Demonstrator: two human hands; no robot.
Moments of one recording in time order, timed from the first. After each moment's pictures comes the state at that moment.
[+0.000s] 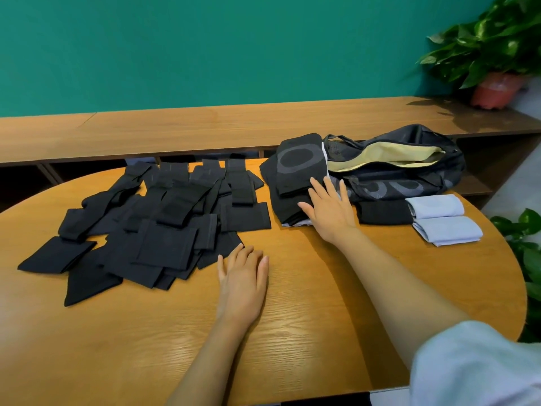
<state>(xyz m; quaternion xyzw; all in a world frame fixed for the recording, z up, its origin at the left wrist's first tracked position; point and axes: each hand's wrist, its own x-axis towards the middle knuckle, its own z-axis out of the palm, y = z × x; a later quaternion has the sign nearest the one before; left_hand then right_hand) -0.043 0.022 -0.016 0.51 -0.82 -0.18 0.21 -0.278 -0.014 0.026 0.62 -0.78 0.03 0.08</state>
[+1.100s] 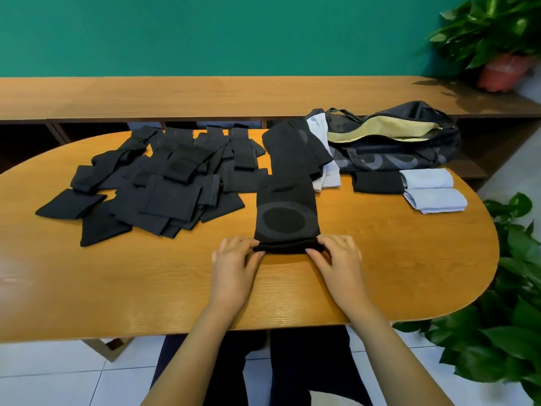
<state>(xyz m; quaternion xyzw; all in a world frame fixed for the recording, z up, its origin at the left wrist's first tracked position) -0.009 0.078 -0.027 0.48 -0.79 -0.20 0.32 -0.203 0.156 -0.029 0.55 -0.75 0.36 -0.03</state>
